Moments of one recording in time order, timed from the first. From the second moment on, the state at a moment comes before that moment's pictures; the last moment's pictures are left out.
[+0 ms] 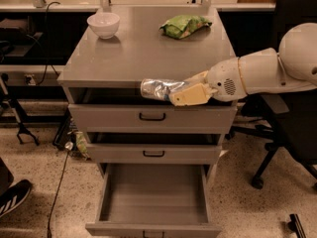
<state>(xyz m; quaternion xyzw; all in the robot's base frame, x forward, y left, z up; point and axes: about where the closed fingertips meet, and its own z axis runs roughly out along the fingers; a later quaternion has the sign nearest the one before) 0.531 -0.064 0.885 -0.43 0.75 0.34 0.37</state>
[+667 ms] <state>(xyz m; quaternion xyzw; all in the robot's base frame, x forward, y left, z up) 0.527 -0.032 0.847 -0.48 0.75 0.32 0.32</state>
